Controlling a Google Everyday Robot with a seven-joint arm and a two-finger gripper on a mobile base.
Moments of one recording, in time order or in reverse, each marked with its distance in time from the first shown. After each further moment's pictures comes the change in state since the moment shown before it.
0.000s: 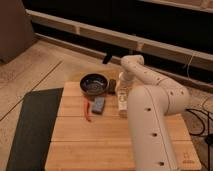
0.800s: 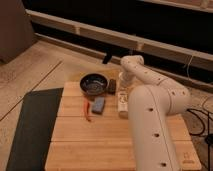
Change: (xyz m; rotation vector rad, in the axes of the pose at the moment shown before) arm -0.006 0.010 -0.015 -0.039 -0.046 -0.016
